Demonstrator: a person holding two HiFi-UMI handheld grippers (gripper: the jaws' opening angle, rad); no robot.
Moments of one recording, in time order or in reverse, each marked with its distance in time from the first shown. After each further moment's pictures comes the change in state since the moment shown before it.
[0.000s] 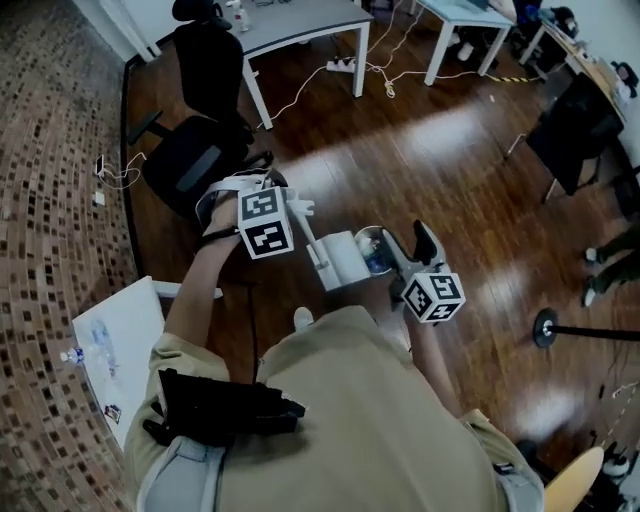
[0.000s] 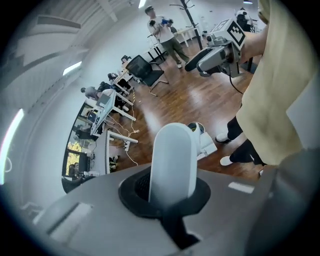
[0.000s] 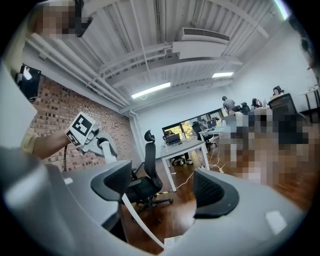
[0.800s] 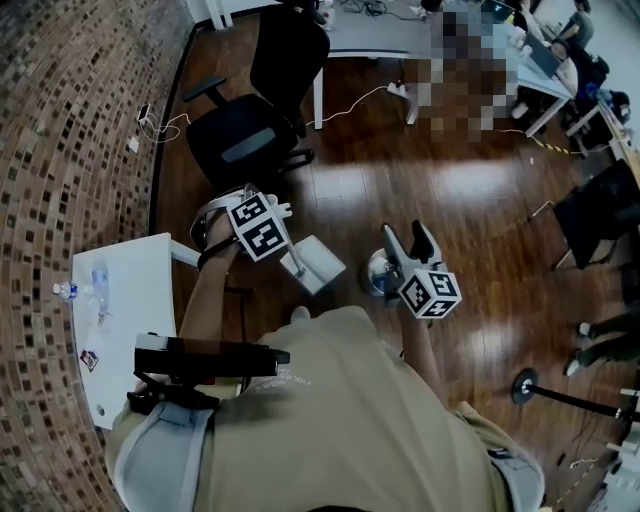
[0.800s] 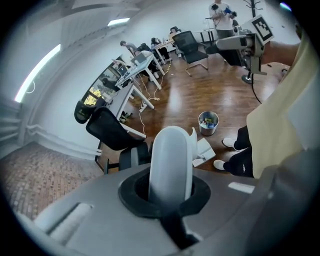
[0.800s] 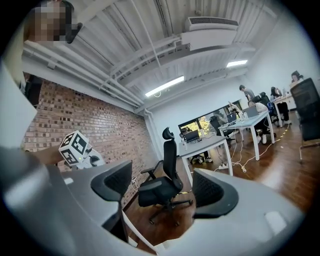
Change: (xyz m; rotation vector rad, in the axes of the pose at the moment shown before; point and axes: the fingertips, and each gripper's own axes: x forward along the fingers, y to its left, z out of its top) left arm -0.032 -0.047 -0.180 -0.512 0.252 0.071; right arm 0.084 0.090 0.000 0.012 0.033 0.196
